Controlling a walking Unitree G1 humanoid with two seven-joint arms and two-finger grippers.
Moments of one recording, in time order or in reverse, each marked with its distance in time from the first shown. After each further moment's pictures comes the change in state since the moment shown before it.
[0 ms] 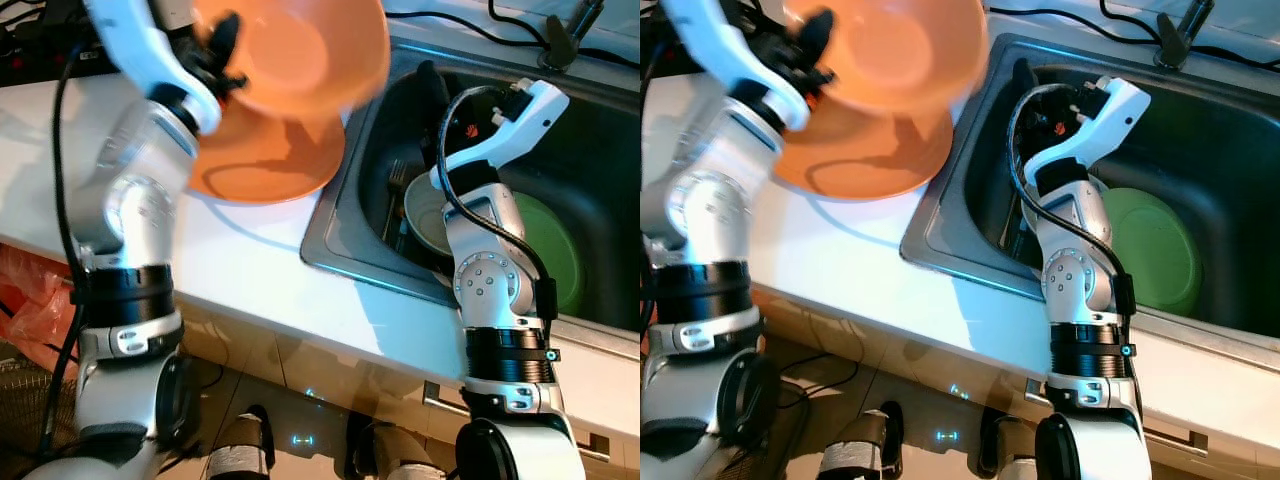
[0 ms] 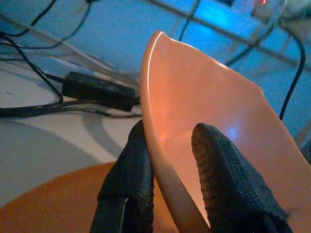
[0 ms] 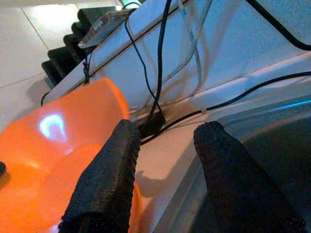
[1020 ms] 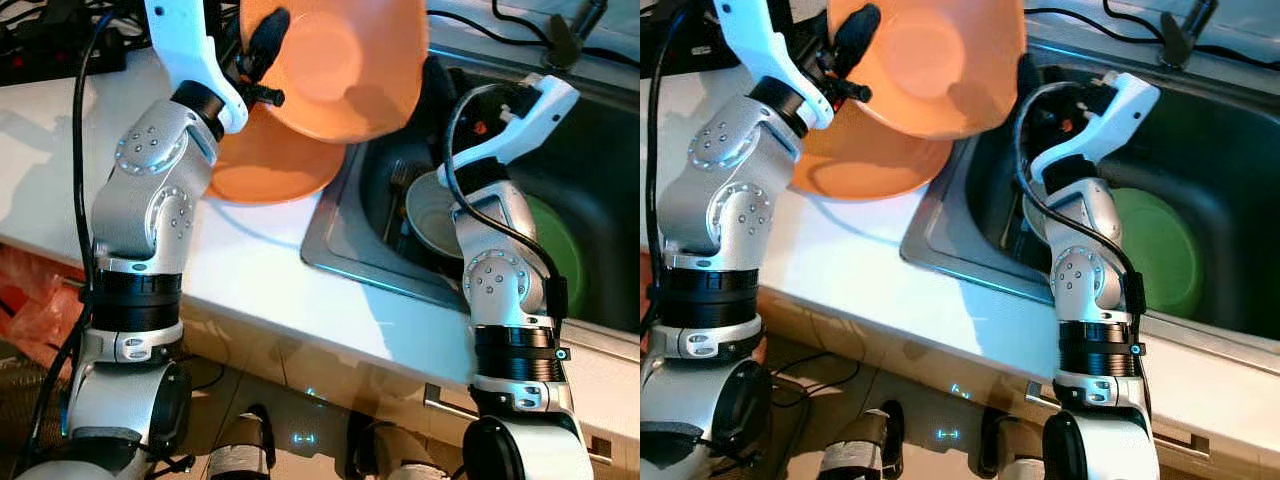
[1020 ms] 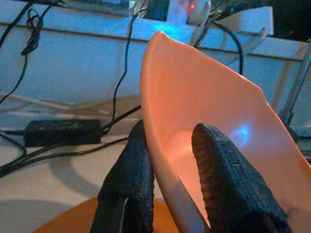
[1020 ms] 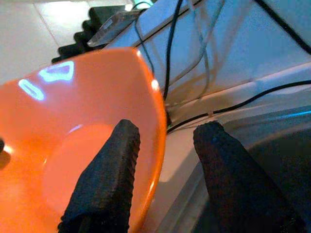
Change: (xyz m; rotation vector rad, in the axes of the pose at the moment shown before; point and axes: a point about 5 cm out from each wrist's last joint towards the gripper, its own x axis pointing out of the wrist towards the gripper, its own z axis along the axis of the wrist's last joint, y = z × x) left arm 0.001 -0.027 0.007 0.195 -0.088 -0.192; right arm 0.001 0.001 0.004 -0.030 0.017 0.070
